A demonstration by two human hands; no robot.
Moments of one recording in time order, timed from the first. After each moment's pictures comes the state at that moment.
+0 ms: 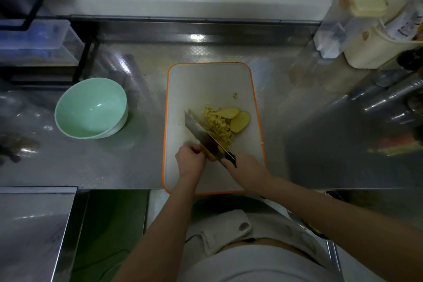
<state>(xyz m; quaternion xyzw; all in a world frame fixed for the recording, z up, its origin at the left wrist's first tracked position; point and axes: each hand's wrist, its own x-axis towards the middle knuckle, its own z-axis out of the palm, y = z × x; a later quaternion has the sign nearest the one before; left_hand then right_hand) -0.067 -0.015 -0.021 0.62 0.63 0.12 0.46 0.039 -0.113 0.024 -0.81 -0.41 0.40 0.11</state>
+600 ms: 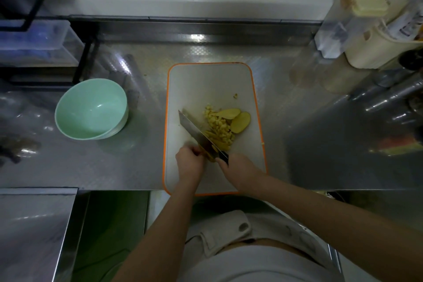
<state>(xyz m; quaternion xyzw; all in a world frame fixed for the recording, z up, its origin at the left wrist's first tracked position) -0.067 -0.016 -0.018 0.63 0.62 0.12 0.45 0.027 -0.100 0.019 -0.81 -0.41 0.40 0.11</state>
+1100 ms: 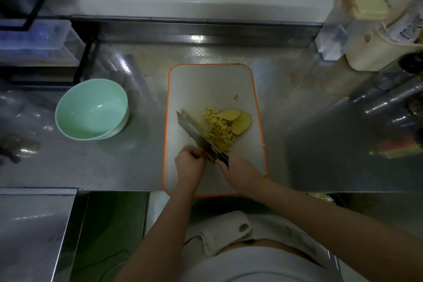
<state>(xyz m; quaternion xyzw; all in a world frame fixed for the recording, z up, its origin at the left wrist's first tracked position) -0.075 -0.017 -0.025 0.64 0.61 0.13 0.45 0.028 -0.104 0.001 -0.81 -0.42 0.38 0.16</state>
